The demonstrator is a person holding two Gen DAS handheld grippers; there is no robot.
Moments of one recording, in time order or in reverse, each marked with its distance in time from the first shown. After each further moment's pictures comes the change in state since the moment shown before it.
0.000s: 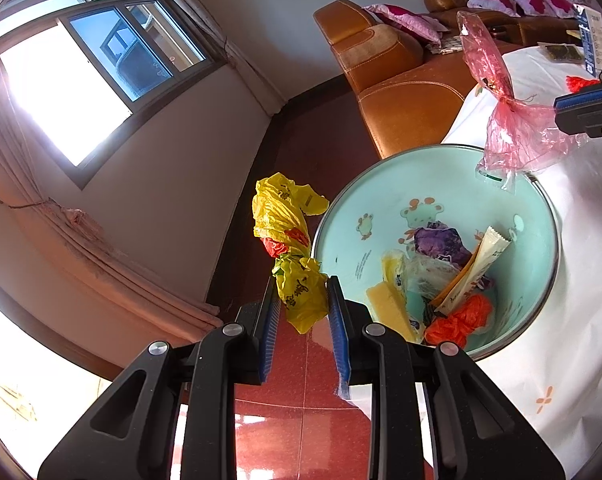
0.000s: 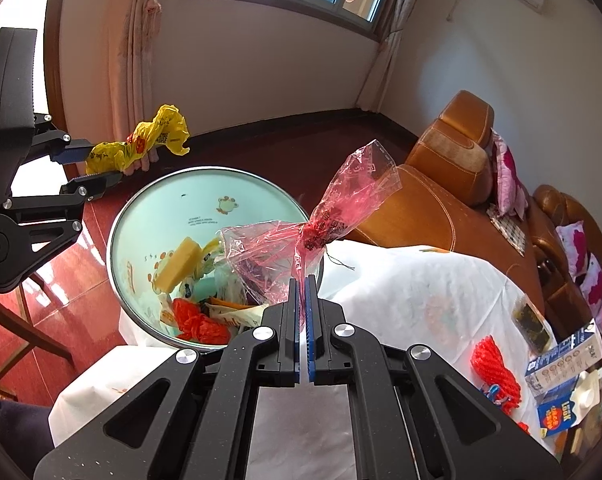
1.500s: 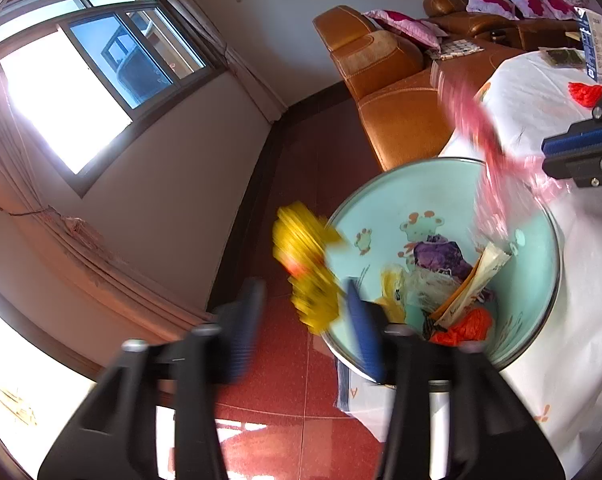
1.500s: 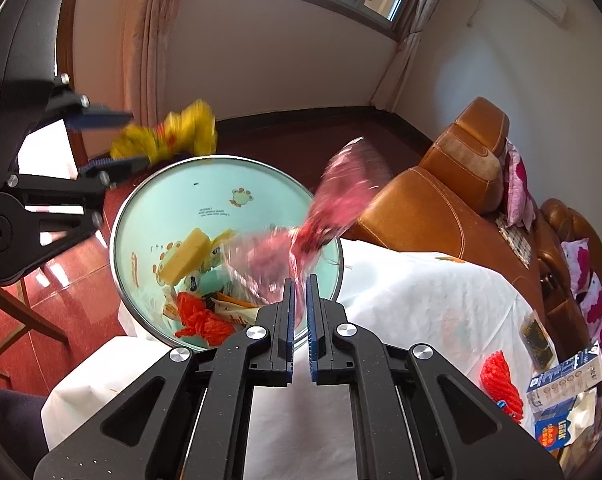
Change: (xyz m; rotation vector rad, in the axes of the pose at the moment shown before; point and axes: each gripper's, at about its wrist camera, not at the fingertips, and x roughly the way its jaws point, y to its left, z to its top) left arm -0.001 -0.002 0.010 -0.001 -0.035 0.003; right arm 0.015 0.016 0.002 -0.062 0.025 0.019
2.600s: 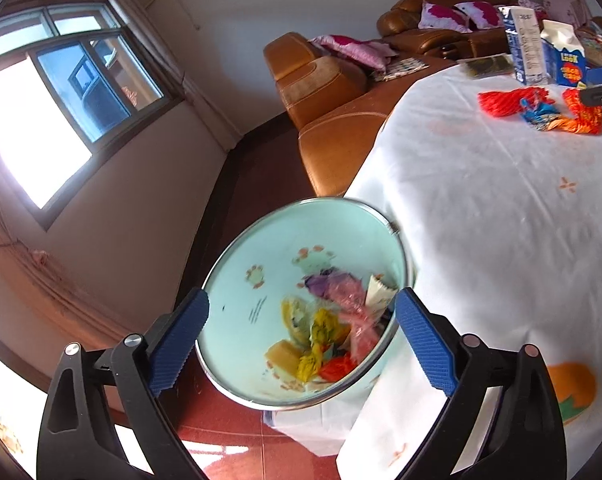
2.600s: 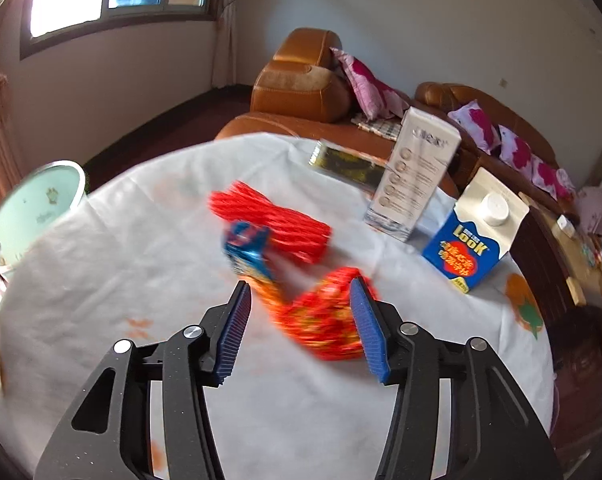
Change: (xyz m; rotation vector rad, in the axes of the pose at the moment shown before) left arm -0.044 -0.091 0.019 0.060 -0.091 -0.137; right arm -0.069 -0.193 -0.178 0.477 0.054 -0.300
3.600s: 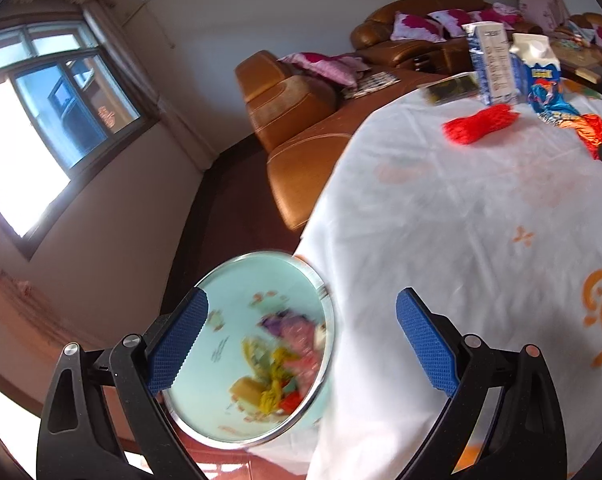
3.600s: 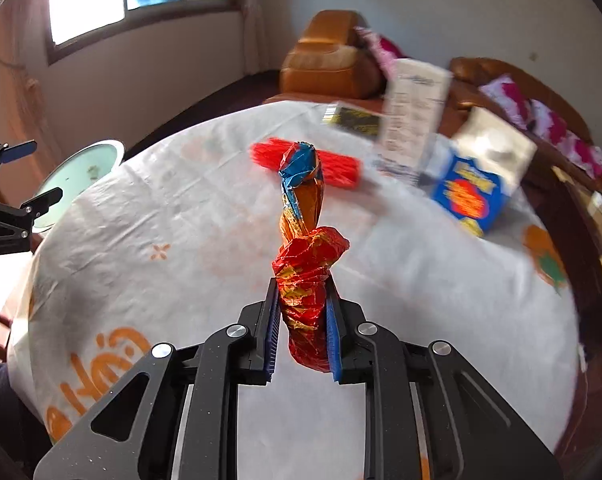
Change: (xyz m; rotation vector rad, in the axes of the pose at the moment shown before) left arm -0.009 -0.046 0.048 0.053 -0.055 -0.087; right arm -0.038 -0.036 -0.049 0.063 0.050 0.150
